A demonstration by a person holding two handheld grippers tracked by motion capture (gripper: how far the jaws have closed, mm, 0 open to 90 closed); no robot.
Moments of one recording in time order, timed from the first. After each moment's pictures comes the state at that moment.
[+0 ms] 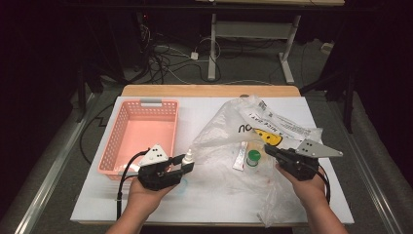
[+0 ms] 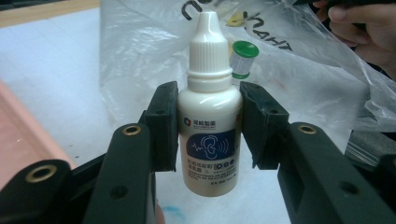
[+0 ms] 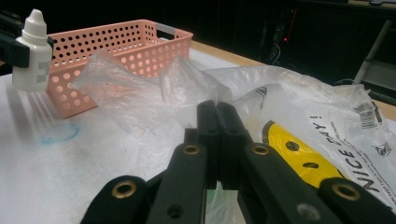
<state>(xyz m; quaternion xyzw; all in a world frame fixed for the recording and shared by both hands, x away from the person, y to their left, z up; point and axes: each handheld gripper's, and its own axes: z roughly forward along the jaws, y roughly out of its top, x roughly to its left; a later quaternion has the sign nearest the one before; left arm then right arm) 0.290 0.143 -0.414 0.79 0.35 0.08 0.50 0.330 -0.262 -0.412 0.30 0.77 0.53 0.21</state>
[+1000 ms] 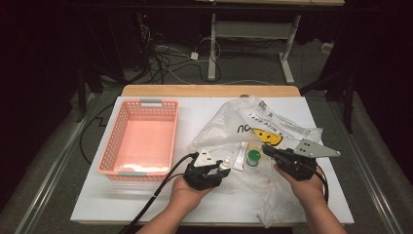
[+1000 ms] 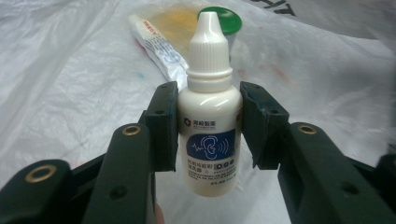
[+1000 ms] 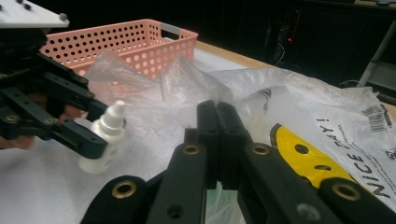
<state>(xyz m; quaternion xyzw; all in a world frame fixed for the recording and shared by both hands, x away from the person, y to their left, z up) 0.321 0.039 -0.456 0.83 0.32 0.07 0.45 0.330 -0.257 -0.412 0.29 0.77 0.53 0.20</state>
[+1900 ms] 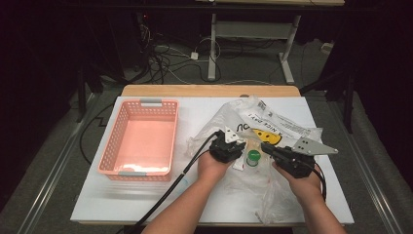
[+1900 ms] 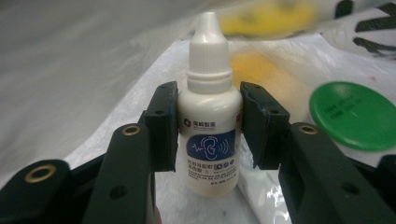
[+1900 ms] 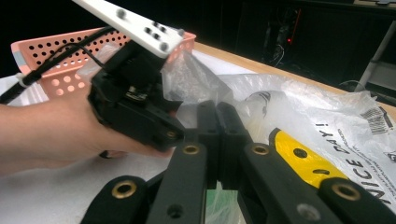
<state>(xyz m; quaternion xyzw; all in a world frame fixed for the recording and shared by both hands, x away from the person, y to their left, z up) 0.404 -0.026 -0.477 0.81 0.35 0.15 0.44 0.337 -0.255 -0.414 0.29 0.77 0.53 0.20</state>
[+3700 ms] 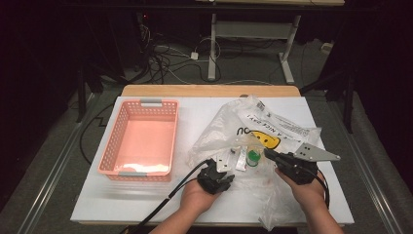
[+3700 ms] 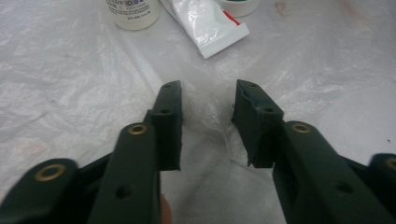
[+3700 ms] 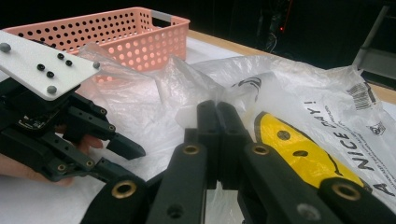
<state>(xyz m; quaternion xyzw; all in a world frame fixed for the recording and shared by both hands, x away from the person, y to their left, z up) 0.322 0.006 -0.491 0.87 0.33 0.09 0.35 0.323 -0.260 -0.420 0.31 0.77 0.52 0.20</state>
